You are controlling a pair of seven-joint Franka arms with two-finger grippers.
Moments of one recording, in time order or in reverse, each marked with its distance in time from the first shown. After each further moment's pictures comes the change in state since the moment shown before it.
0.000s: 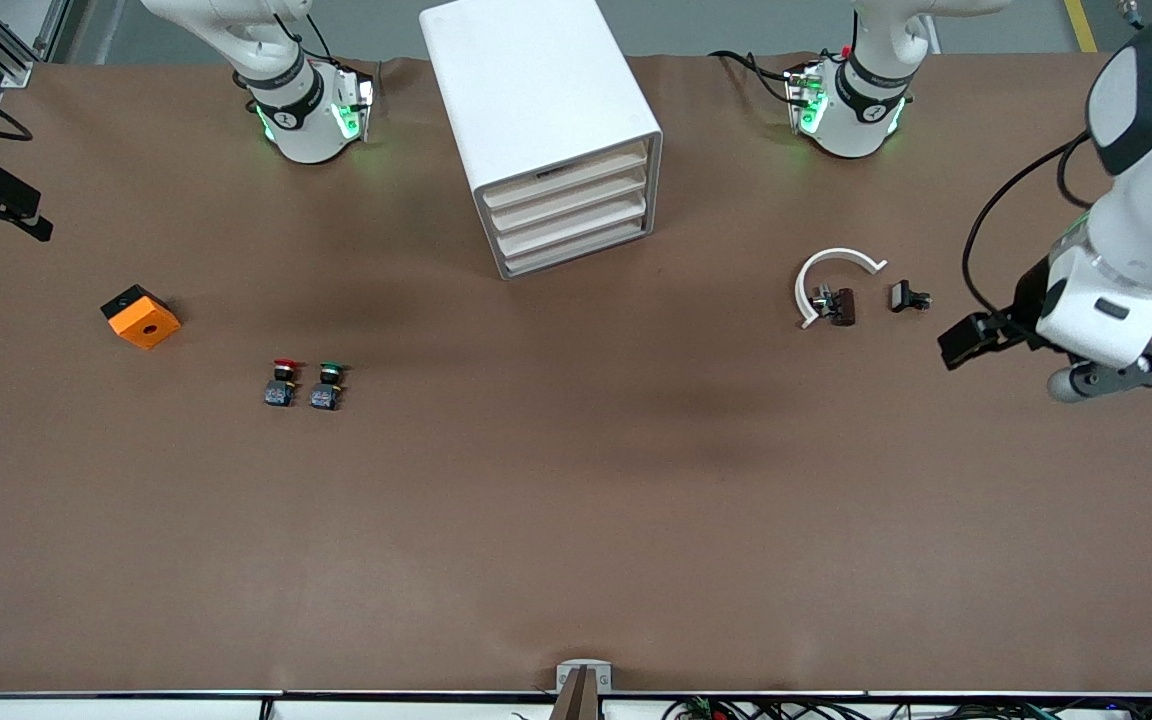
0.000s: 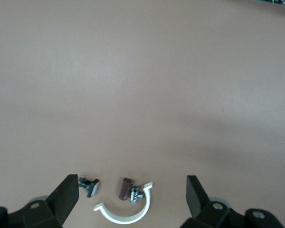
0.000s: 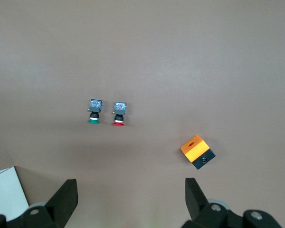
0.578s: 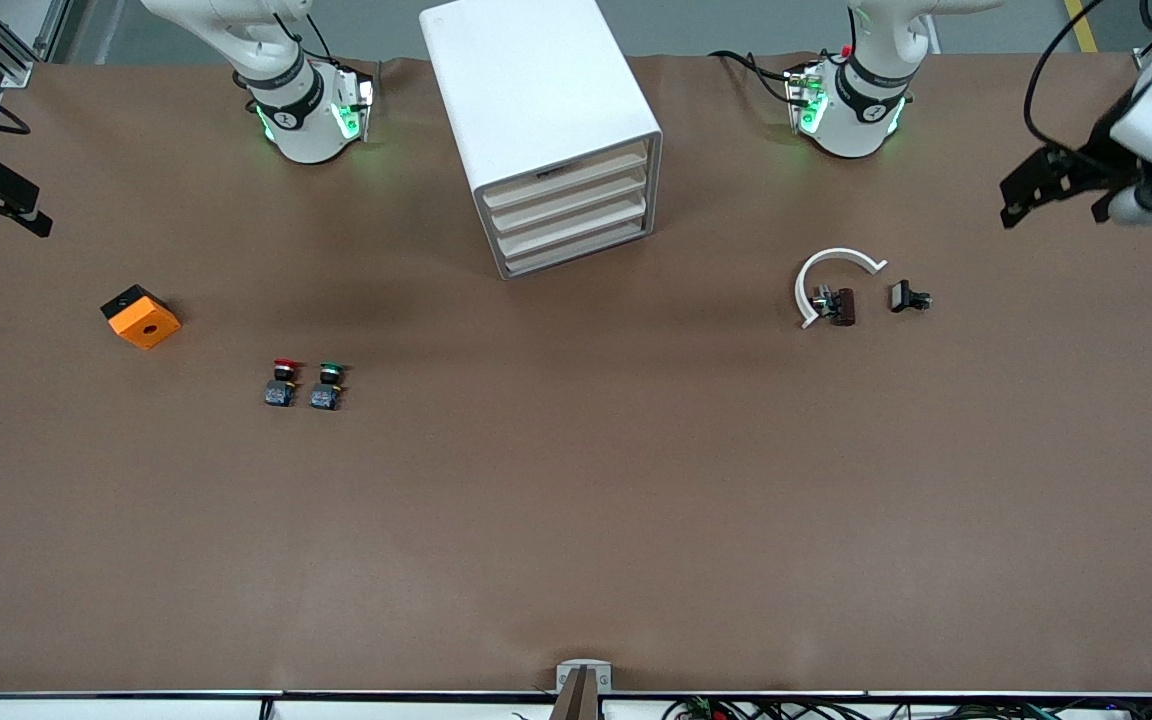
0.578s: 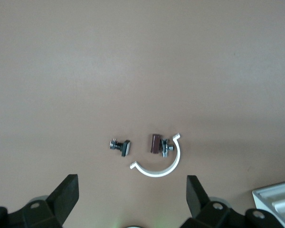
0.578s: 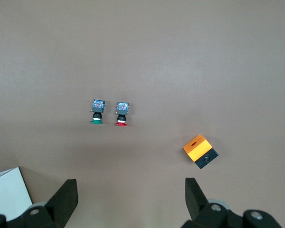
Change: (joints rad) left arm 0.074 -0.384 -0.002 -0.286 -0.032 -0.108 0.224; right arm -0.001 -0.006 -0.001 -0.003 0.007 -0.003 0.020
